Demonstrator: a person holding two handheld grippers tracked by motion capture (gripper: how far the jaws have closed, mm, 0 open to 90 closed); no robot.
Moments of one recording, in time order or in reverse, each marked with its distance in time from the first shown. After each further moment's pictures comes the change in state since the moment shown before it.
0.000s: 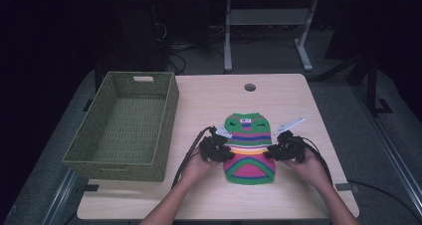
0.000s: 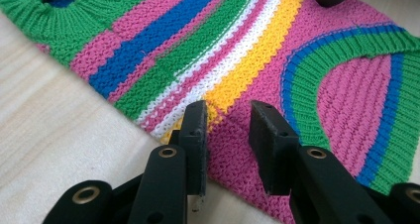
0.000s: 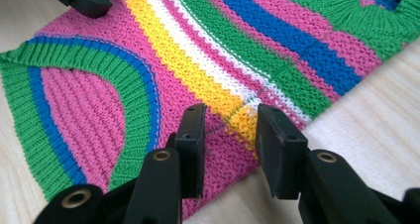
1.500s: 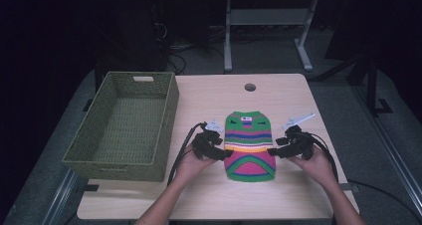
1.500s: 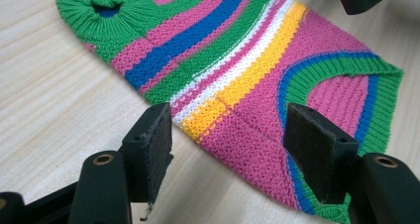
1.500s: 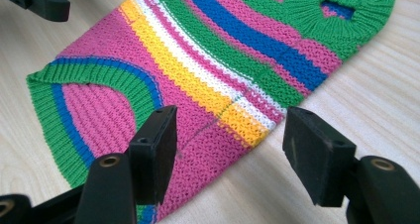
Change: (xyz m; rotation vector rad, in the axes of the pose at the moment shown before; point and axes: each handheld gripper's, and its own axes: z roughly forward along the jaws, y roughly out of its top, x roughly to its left) left arm 0.009 -0.004 -0.024 -0.090 0.001 -0.075; right arm -0.008 0.001 -0.023 -0.045 -0.006 0.065
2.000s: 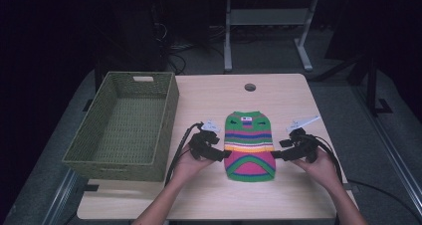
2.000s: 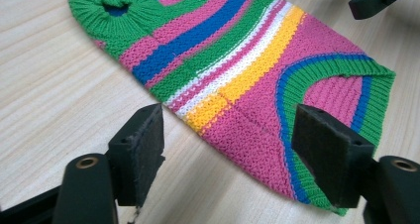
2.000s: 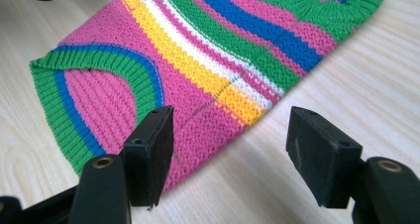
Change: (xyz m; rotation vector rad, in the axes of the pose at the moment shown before) left arm 0.000 -0.003 -0.009 -0.007 0.007 -0.005; right arm -0.003 -0.012 -0.007 -0.002 0.005 0.007
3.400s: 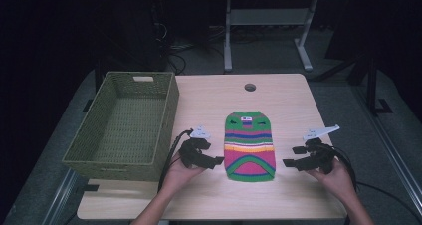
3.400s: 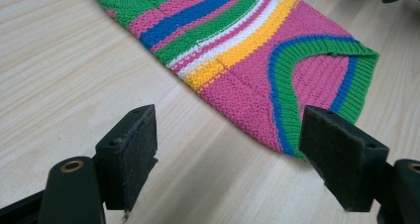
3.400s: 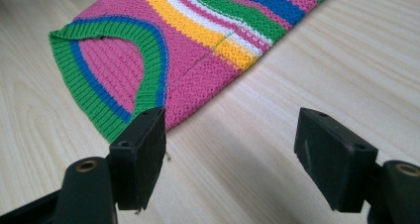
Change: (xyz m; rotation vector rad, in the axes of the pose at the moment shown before) left arm -0.006 -0.026 -0.025 -0.029 0.011 -0.030; right arm -0.003 -0.039 -0.028 -0.053 0.002 0.020
